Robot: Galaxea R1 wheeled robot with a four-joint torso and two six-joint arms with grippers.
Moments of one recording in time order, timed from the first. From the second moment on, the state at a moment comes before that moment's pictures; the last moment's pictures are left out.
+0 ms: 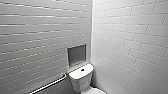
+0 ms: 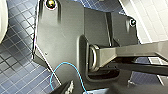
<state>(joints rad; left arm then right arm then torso) 1.50 2.77 -2.32 0.30 -0.02 -0.35 -1.59 2.75 -2.25 -0.09 0.11 0.35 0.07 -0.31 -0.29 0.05</state>
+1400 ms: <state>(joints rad) 1.50 2.77 -2.32 0.30 -0.02 -0.35 -1.60 2.75 -2.27 -0.09 0.11 0.35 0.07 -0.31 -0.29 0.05</state>
